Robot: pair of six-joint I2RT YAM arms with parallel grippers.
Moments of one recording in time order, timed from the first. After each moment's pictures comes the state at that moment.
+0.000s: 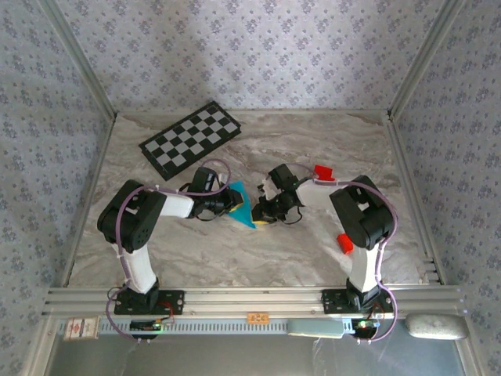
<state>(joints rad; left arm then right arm) -0.50 1.83 0.77 0.28 0.54 -1.00 0.58 1.89 1.02 -0.30 -0.69 0.54</state>
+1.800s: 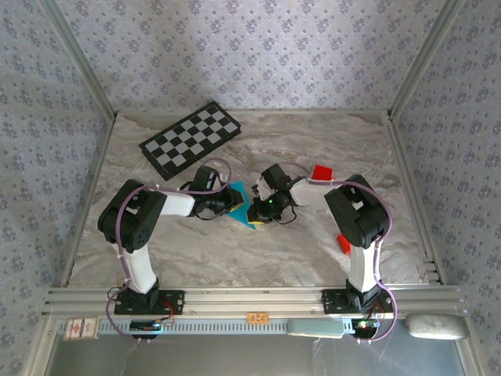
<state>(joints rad) -0.51 1.84 0.80 0.22 0.53 -1.00 0.63 1.92 1.07 -0.32 -0.65 0.53</state>
